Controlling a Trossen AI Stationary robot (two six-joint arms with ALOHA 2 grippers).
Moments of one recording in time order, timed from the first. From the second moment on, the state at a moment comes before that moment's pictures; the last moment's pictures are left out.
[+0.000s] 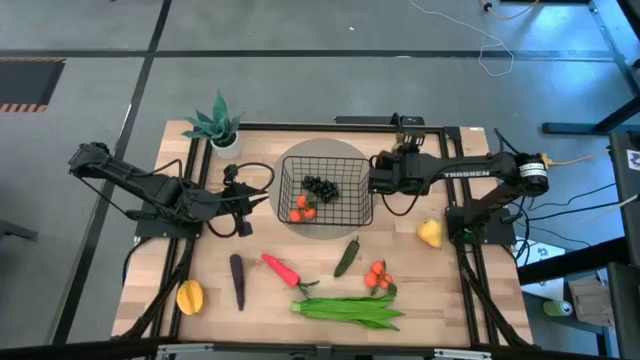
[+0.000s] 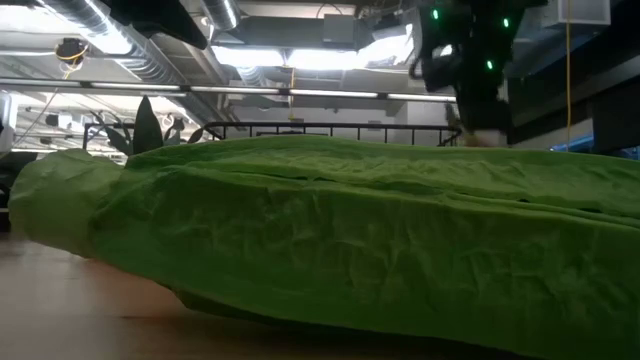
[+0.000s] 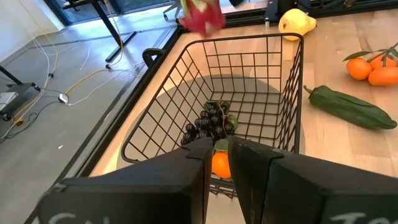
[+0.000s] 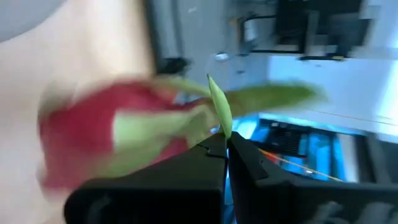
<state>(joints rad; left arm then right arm) -0.37 0.85 0.72 -0.32 -0.77 -0.07 -0.09 1.52 1.19 -1.30 1.08 0.13</state>
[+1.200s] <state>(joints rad) -0.37 0.85 0.72 -0.33 -0.77 -0.07 0.12 1.52 1.58 -0.94 0.59 -0.11</state>
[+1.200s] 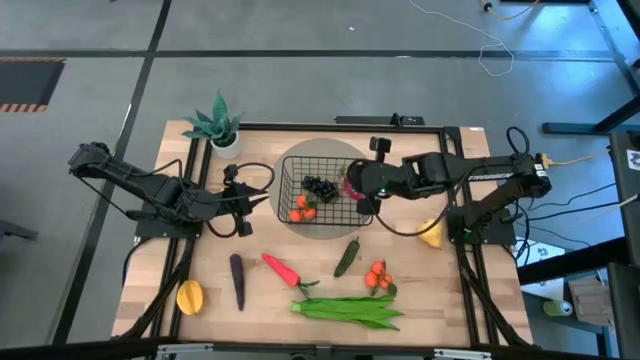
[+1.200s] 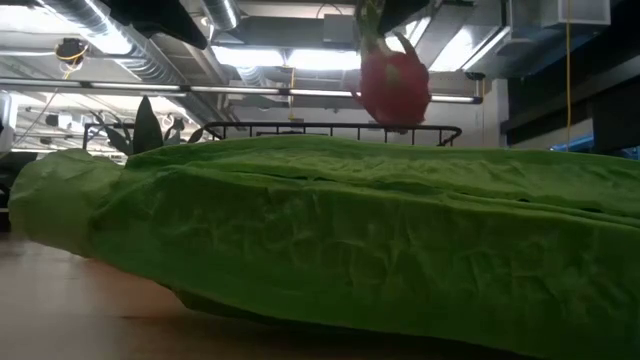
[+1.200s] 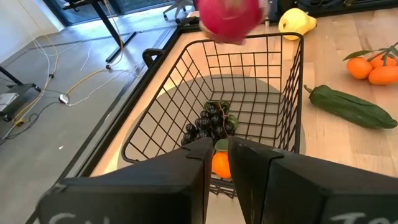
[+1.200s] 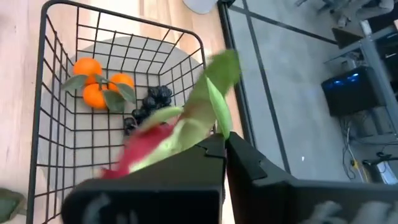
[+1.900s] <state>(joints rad) -0.37 0.85 0.72 -0.33 -0.77 -0.07 0.11 1.52 1.58 -0.94 0.49 -0.08</state>
